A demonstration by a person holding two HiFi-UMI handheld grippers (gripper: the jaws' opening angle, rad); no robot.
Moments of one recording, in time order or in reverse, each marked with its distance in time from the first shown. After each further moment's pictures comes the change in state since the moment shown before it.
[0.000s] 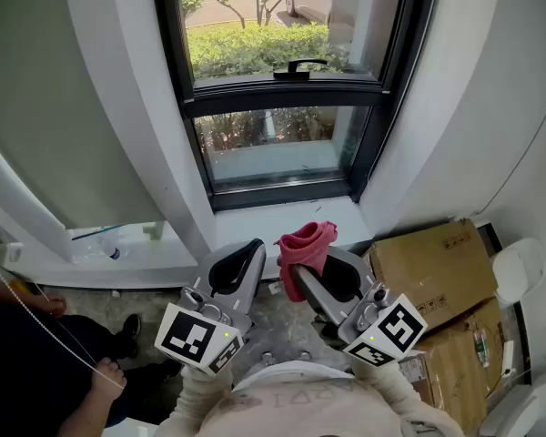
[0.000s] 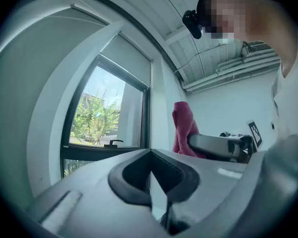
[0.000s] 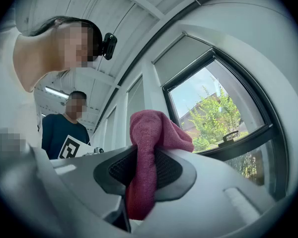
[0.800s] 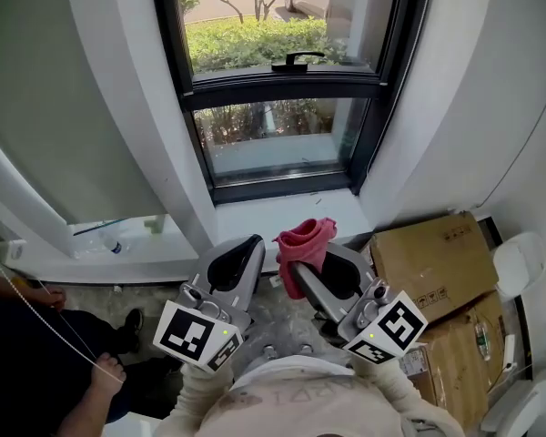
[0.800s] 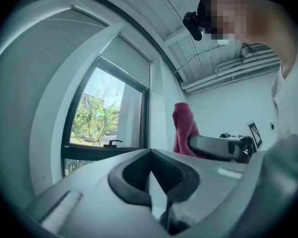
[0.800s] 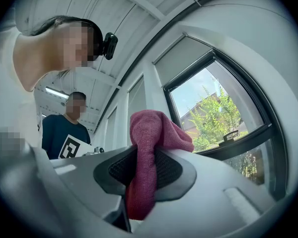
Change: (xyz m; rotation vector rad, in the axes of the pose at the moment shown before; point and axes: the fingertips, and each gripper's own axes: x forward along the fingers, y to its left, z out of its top) left arm -0.014 -0.012 0.000 0.009 0.000 0.002; right arm -0.011 0.016 -0.002 0.004 -0.006 0.003
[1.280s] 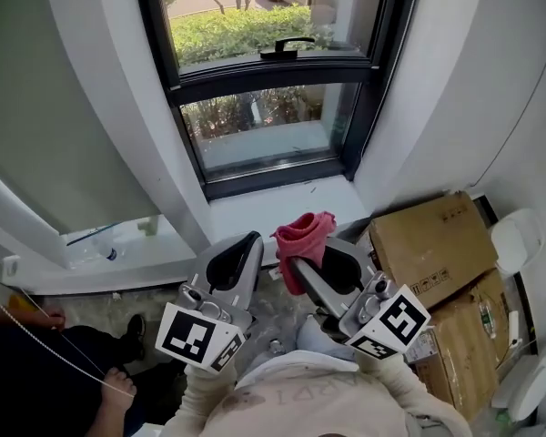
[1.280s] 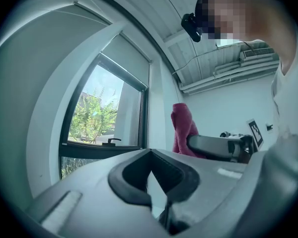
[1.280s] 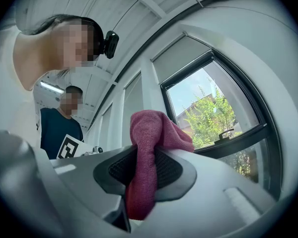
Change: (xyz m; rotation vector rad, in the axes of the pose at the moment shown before) left arm -0.004 0.024 -0.015 -0.006 -0.008 -0.041; right arm 0.018 0.000 -0.022 -0.018 0.015 -0.060
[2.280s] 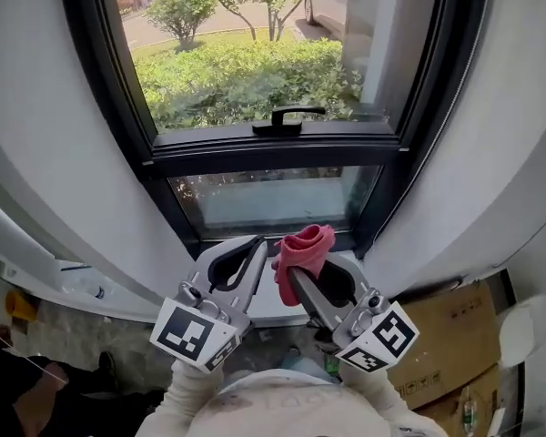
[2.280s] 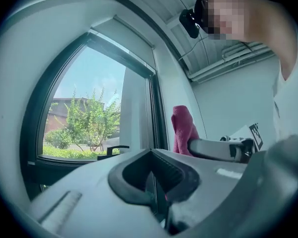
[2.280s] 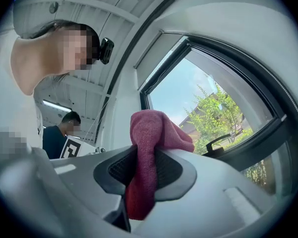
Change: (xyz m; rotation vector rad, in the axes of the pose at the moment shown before) left arm 0.276 0.110 0.004 0.091 0.026 0.079; right arm 0.100 -0.280 0.027 0.111 -0.092 0.116
